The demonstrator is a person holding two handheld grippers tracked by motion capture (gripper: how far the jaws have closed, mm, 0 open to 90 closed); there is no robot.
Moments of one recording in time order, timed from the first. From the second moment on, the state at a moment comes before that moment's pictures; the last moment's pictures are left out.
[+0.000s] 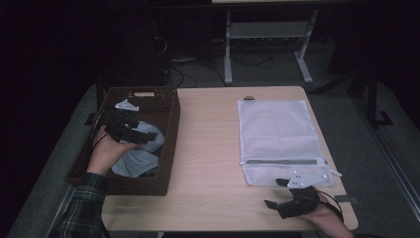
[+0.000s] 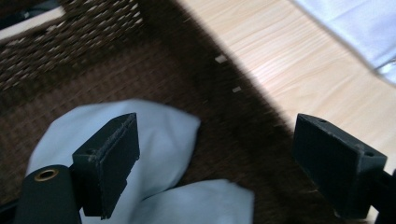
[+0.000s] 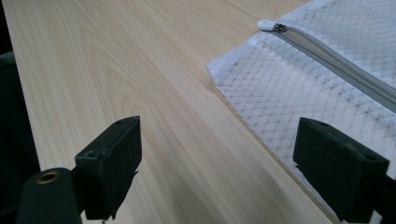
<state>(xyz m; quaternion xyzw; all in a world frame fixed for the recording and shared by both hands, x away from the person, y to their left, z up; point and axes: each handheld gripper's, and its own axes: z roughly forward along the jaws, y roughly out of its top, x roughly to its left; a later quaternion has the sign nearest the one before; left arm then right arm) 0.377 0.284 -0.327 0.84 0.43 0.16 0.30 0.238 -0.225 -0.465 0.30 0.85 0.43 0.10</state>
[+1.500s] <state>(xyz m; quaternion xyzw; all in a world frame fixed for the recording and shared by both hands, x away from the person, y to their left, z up) 0.420 0.341 -0.426 0.82 0.54 0.06 0.18 0.236 -0.229 -0.465 0.30 0.85 0.42 0.10</state>
